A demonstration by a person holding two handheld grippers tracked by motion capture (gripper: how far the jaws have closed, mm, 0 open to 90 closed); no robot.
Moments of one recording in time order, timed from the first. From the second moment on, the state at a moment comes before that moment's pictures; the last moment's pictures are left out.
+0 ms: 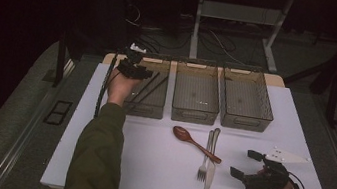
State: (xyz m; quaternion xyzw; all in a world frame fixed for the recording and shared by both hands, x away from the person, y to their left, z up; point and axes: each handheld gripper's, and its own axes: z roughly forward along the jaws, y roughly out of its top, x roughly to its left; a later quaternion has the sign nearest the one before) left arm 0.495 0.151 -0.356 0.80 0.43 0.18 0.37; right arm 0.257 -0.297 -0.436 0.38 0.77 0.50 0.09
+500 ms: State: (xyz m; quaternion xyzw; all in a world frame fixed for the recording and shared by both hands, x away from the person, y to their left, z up) left arm 0.439 0.144 -0.337 0.81 0.37 0.14 0.43; right arm 0.257 -0.295 -0.437 0.38 0.78 0.49 0.09
